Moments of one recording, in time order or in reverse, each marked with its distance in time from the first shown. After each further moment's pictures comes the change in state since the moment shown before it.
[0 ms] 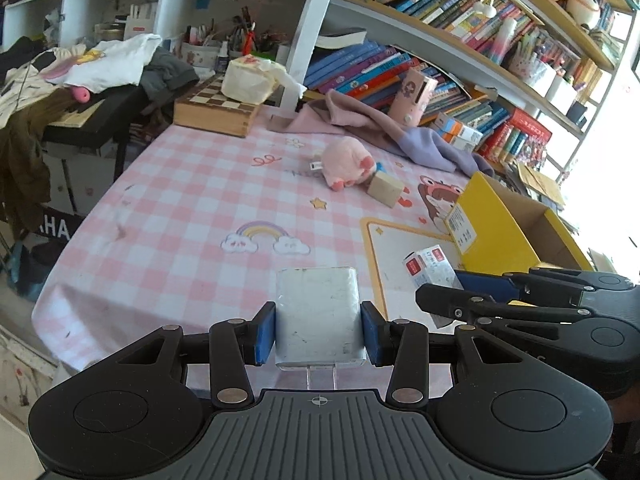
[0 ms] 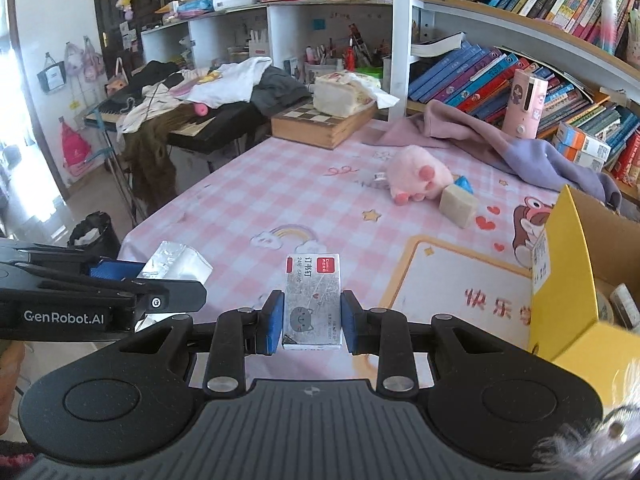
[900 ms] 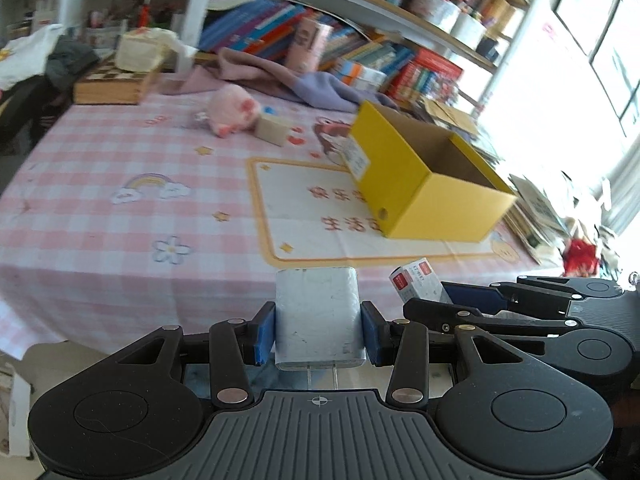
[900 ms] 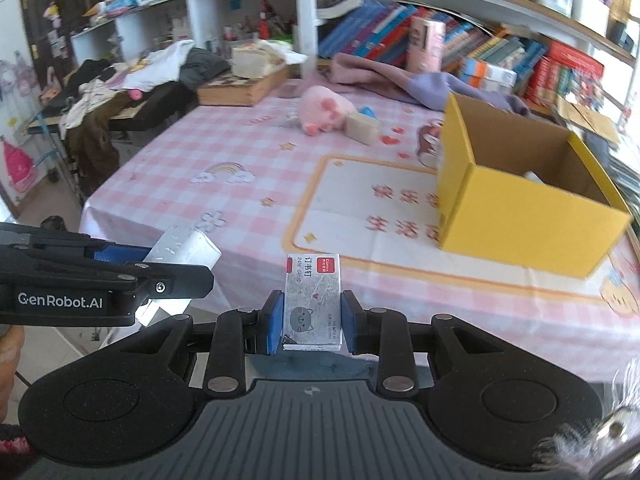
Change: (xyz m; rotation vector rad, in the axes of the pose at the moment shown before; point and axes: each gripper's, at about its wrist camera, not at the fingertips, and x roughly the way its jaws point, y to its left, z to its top) left arm 0.003 -0.070 -0.042 0.155 0.119 -0.220; right arm -0.079 -0.023 -0.082 0.169 0.073 -0.189
